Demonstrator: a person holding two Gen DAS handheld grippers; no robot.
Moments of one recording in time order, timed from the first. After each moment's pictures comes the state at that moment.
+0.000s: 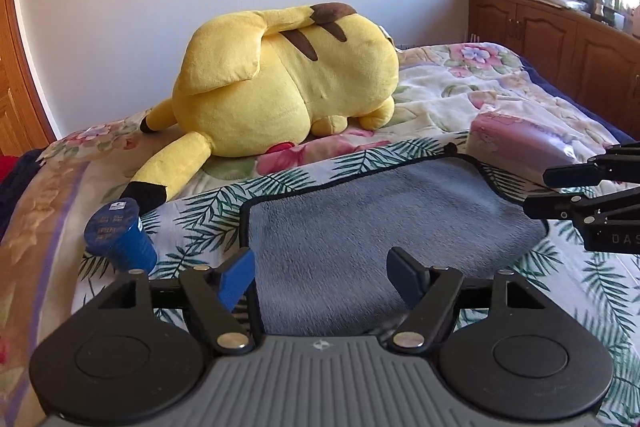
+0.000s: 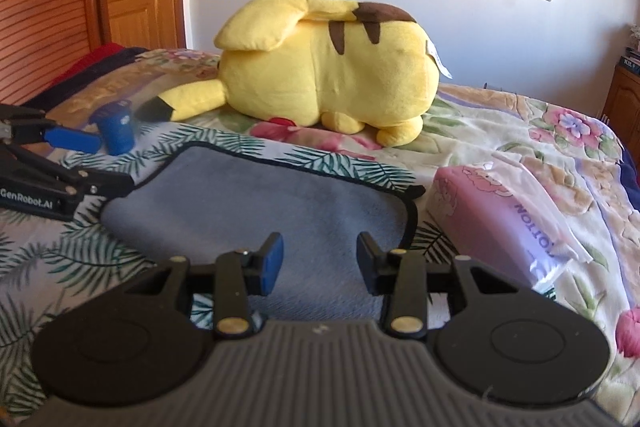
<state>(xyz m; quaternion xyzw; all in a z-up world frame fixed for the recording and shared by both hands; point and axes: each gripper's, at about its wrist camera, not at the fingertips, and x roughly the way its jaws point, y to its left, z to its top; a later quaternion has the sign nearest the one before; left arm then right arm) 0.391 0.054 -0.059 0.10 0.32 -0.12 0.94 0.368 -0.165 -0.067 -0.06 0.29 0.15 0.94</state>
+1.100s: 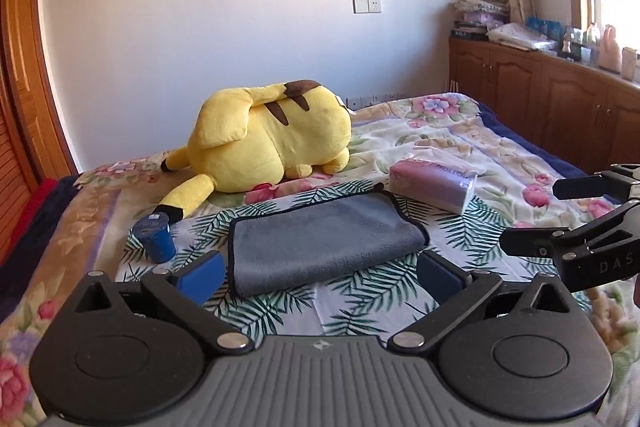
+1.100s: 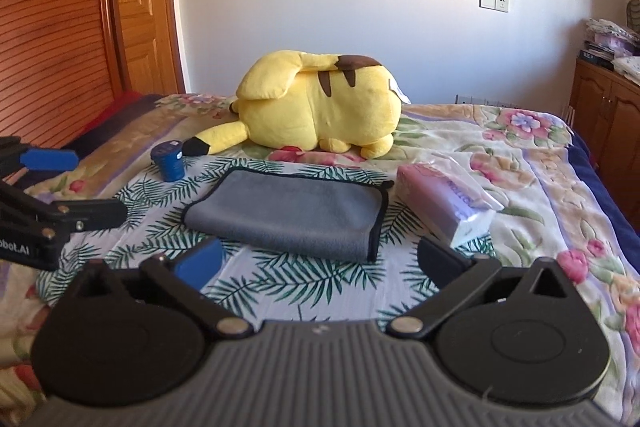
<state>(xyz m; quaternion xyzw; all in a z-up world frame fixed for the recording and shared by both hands) 0.209 0.019 0.027 0.09 0.25 -0.12 0.96 0.225 -0.192 0.004 -0.01 0.26 0.12 0.96</state>
